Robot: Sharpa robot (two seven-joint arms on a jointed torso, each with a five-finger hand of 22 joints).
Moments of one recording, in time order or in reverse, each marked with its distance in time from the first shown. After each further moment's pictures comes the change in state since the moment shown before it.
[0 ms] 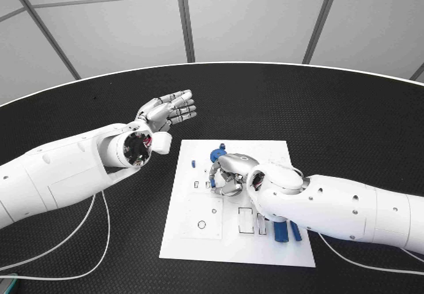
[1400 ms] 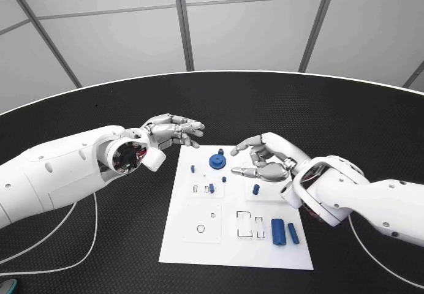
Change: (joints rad) left arm 0.000 -0.008 0.000 -0.062 -0.304 0.266 -0.287; left_hand -0.065 -0.049 0.131 0.025 -0.012 0.390 -0.015 0.153 0.095 0.700 -0.188 0.164 0.072 0.869 -0.238 0.606 0.373 0.116 0.622 -0.167 0.539 0.251; right arm 0.067 -0.349 0.002 0.264 0.514 -0.253 0.427; right_hand 0.156 0.050 -0.252 0.140 0.015 -0.031 0.000 0.021 -0.040 -0.125 -0.003 -0.174 -0.069 -0.003 0.006 -0.102 0.000 0.055 -0.097 0.007 -0.302 -0.066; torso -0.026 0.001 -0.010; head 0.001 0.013
